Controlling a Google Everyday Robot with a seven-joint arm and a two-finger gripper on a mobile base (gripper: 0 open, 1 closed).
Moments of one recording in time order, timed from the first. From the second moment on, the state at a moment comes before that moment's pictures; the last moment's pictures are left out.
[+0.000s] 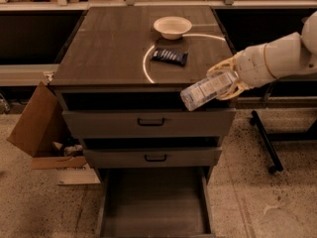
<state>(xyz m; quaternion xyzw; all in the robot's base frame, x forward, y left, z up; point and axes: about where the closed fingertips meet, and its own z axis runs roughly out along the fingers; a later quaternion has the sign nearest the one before) 0.603 -0.173 0.860 -0.82 0.39 -0.07 0.41</state>
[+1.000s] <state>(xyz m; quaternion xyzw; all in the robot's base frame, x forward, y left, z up) 0.630 -0.163 0.884 -0.81 0.39 -0.06 0.44</state>
